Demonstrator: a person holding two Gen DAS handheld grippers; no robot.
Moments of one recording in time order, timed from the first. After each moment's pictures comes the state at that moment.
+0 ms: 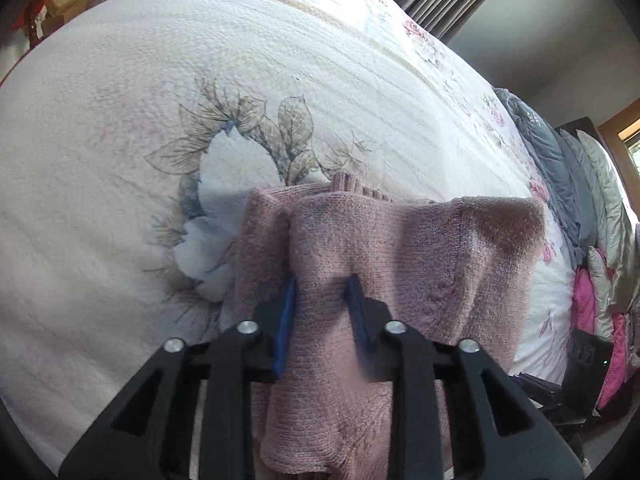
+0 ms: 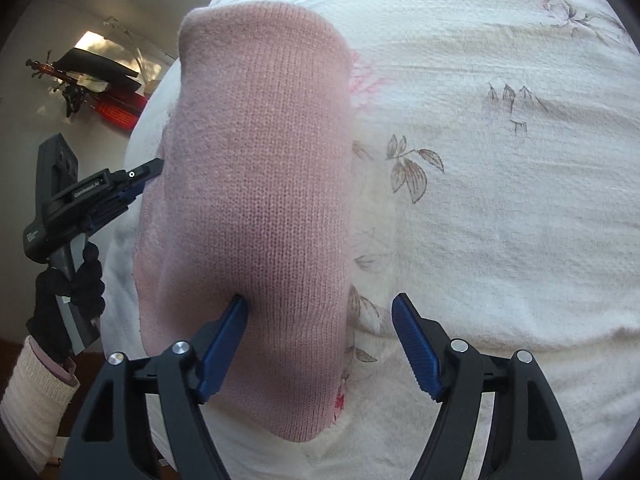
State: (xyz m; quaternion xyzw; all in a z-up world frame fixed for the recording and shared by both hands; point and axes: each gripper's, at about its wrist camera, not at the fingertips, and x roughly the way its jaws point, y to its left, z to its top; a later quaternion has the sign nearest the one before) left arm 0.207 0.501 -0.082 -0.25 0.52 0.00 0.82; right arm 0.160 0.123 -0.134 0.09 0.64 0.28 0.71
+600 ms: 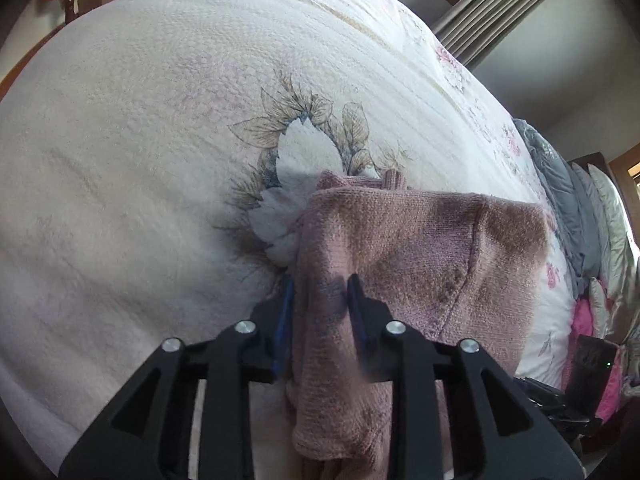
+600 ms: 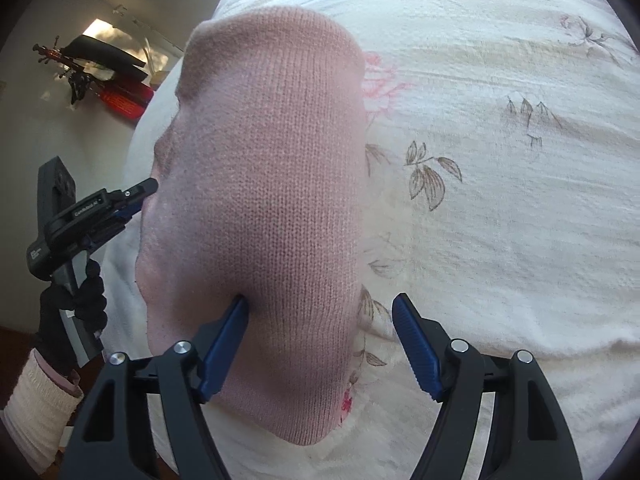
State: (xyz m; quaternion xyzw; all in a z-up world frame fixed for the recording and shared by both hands) left arm 0.158 0.532 -0.078 -0.29 0.50 0.04 0.82; right arm 0.154 0.140 -0.124 0.08 0.63 0.30 0.71
